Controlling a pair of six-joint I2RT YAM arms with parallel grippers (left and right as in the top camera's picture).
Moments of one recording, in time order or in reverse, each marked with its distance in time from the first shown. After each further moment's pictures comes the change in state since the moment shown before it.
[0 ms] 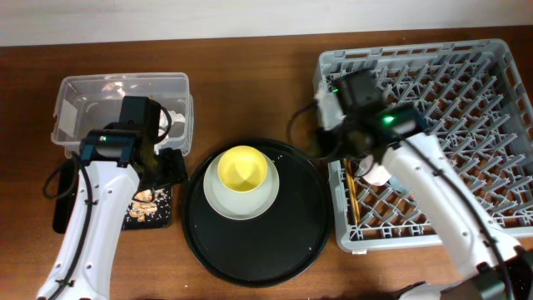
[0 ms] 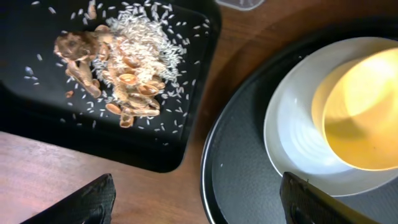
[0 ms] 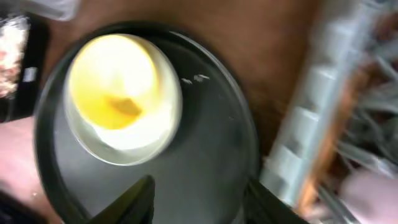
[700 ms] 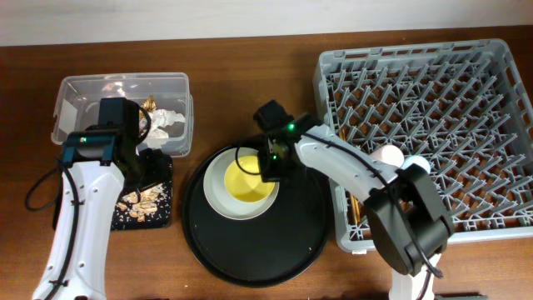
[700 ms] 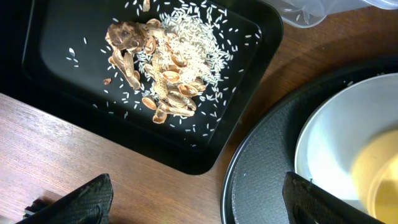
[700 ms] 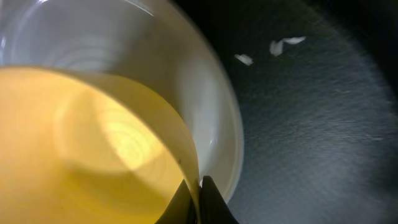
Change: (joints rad) left arm 0.106 0.000 0.000 -0.022 -0.037 -0.037; right arm 0.209 0.426 0.060 0.099 0.043 0.348
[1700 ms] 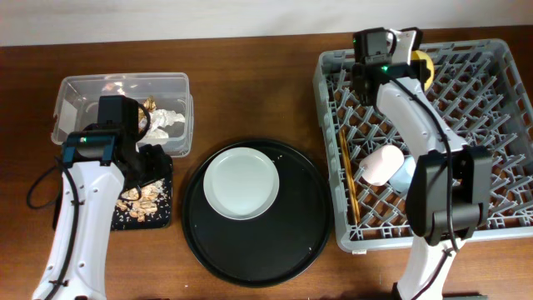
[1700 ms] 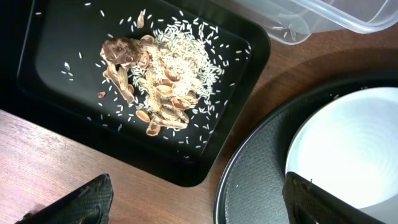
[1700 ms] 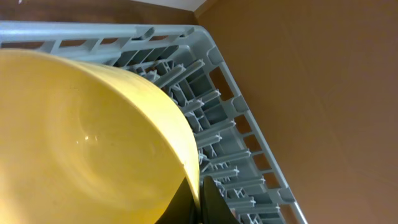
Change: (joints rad) left arm 0.000 0.000 0.000 0.046 0.005 0.000; right arm -0.457 0.069 0.195 0.275 1.276 -0.385
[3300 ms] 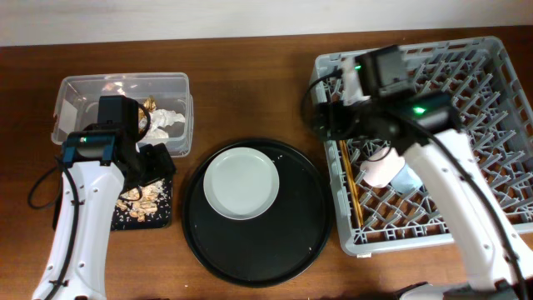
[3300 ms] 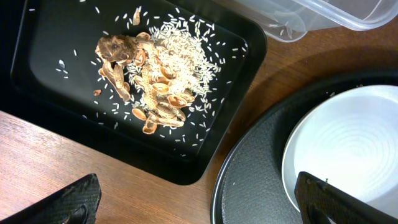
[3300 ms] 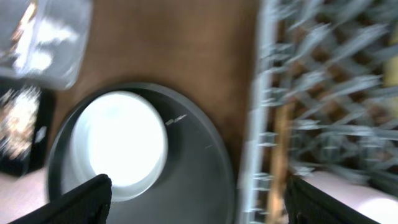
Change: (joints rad) left arm 0.000 0.000 0.000 -0.002 0.014 -0.005; right arm 0.185 -0.513 -0.083 -0.450 -1.248 0.131
